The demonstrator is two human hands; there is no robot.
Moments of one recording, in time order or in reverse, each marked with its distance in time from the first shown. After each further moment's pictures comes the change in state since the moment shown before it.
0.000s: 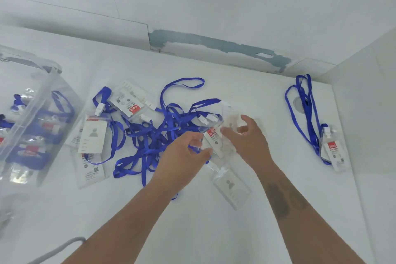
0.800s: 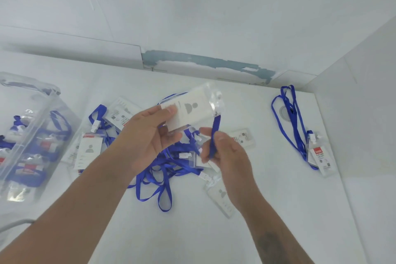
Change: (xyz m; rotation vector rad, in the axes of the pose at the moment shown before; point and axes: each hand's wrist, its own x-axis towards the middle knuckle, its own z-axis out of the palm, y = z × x) left_hand -0.004 0.068 -0.076 -1.004 -0.133 -0.019; right_hand -0.090 -0.048 -0.011 0.639 -0.235 -0.224
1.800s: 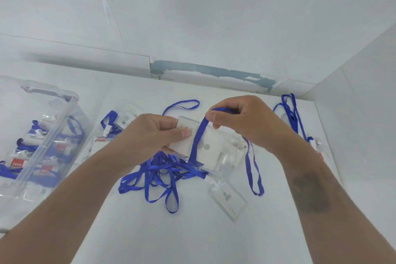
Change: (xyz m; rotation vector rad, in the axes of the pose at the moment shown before) left_hand -0.029 0.026 -0.011 0.767 -0.195 0.106; right_hand 0.022 -0.107 -0.015 -0.632 -0.248 -0.164
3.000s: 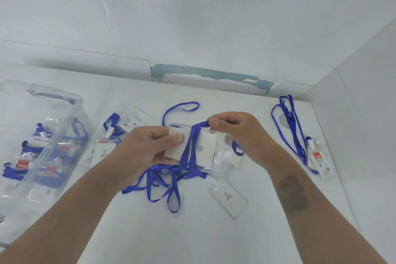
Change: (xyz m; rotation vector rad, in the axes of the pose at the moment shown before) left_hand -0.016 -0.023 0.002 -0.315 -0.012 -0.039; right_hand 0.000 0.034 0.025 0.321 0.074 0.119
